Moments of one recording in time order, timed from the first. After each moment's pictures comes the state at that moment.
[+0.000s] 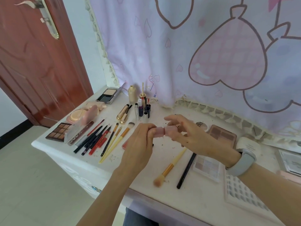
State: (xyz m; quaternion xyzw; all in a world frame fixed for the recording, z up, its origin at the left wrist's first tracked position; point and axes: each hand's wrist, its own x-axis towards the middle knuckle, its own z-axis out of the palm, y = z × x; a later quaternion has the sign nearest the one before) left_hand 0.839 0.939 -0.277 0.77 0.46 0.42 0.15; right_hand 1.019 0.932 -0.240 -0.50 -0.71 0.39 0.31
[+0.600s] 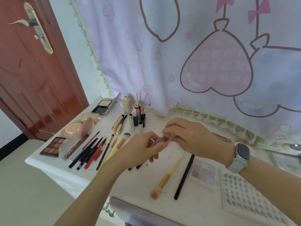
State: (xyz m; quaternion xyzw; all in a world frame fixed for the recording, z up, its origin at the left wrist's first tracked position) left_hand 0.840 0.963 -0.242 0.79 0.40 0.20 0.42; right_hand 1.044 0.940 -0.224 -0.39 -0.89 -0.07 0.23
